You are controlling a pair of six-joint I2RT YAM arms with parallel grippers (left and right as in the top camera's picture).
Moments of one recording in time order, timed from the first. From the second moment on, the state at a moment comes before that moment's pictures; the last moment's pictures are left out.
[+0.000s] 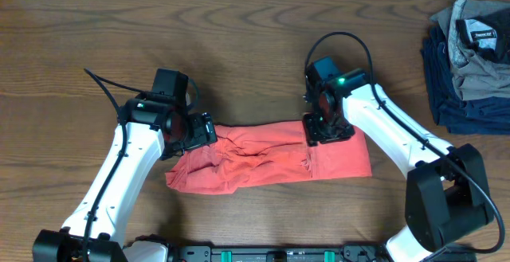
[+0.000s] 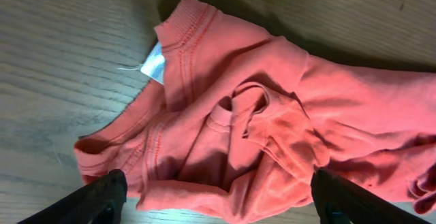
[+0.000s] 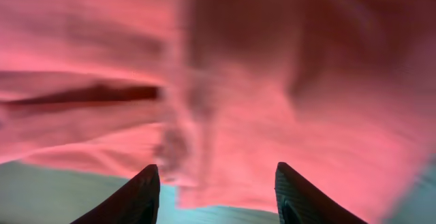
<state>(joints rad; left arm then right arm) -0.18 1.41 1.01 -0.99 0.13 -0.47 0.43 1.77 1.25 -1.07 -0.07 0.27</state>
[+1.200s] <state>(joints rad) -0.18 1.79 0.99 -0.90 0.24 -0.36 0.39 1.74 1.25 -1.09 0.04 0.29</state>
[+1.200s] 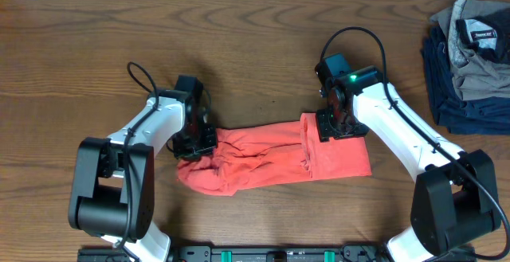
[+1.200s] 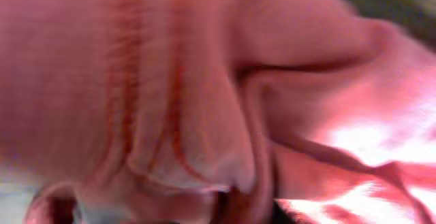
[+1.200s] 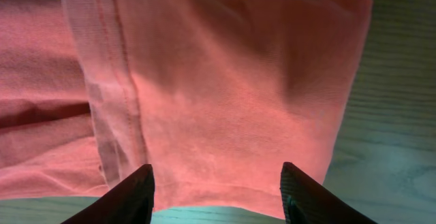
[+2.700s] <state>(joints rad) -0.58 1.86 1.60 -1.18 0.12 -0.58 0.07 1.58 1.25 -1.18 0.11 0.22</state>
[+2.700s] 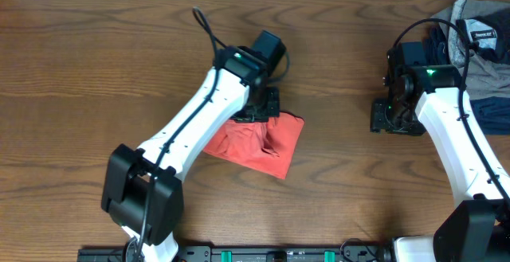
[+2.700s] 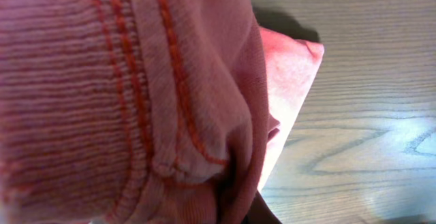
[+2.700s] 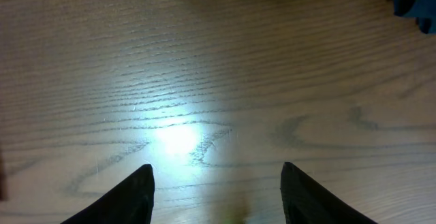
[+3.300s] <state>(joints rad) -0.57 1.81 1.60 -1.23 0.23 -0.54 0.07 1.58 1.25 -1.11 -0.06 0.14</state>
